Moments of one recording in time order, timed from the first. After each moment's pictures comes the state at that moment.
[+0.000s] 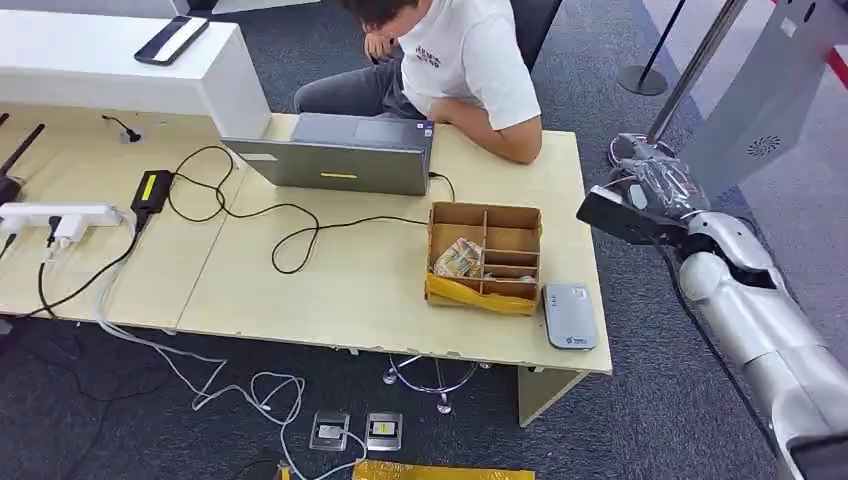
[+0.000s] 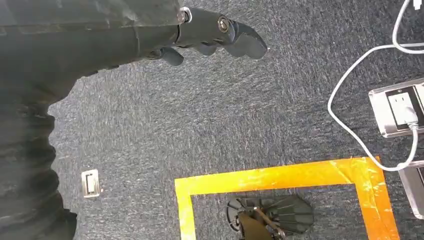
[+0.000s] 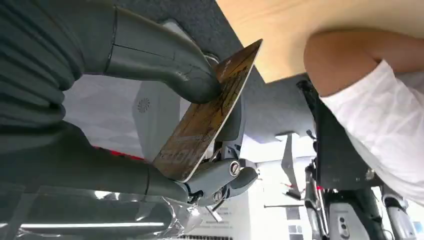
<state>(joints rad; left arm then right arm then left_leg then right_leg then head) -0.17 0.11 -1.05 -0.27 0.73 0.47 -0.25 -0.93 -0.44 0.65 -0.82 0.73 0.02 -0.20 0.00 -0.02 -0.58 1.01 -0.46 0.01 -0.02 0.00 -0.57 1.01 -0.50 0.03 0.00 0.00</state>
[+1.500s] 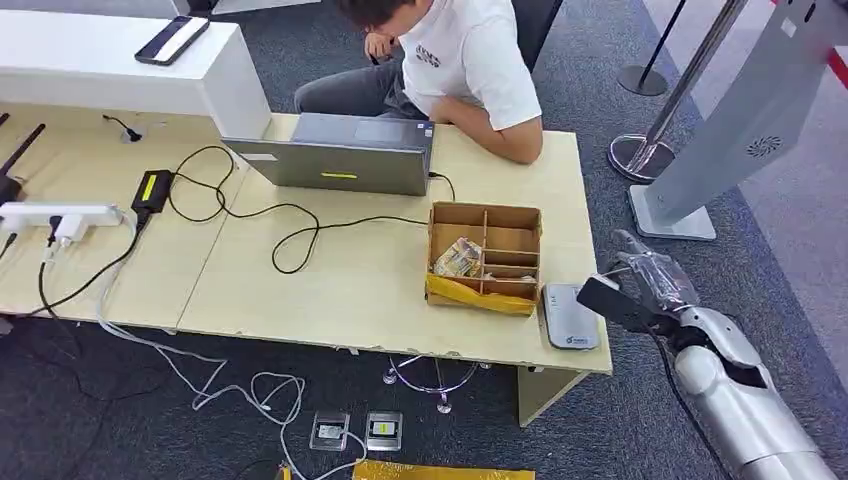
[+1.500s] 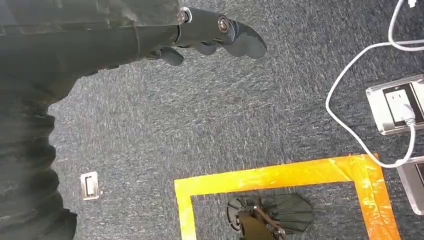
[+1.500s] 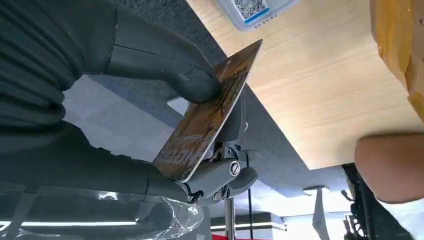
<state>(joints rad) -0.17 0.11 -1.05 -0.27 0.72 0.46 -0.25 -0.54 -0.48 0.43 -1.06 0.79 0.09 -0.13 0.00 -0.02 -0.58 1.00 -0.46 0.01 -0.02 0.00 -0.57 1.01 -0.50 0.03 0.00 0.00</state>
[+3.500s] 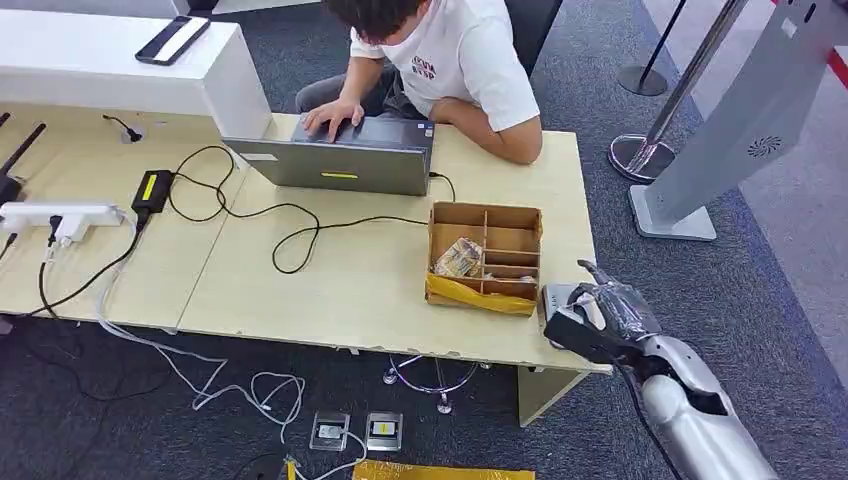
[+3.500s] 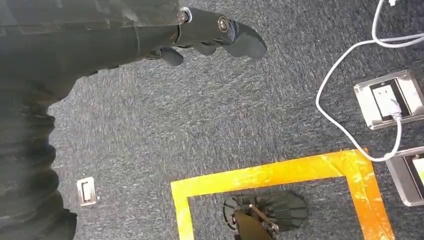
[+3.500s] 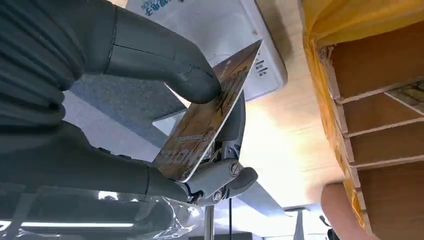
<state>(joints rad) -0.19 0.11 -1.05 -0.27 0.68 0.44 -0.23 -0.43 -0.40 0.41 -1.11 0.86 0.11 -0.15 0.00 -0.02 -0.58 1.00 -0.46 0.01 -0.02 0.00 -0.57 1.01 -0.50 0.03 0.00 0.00</state>
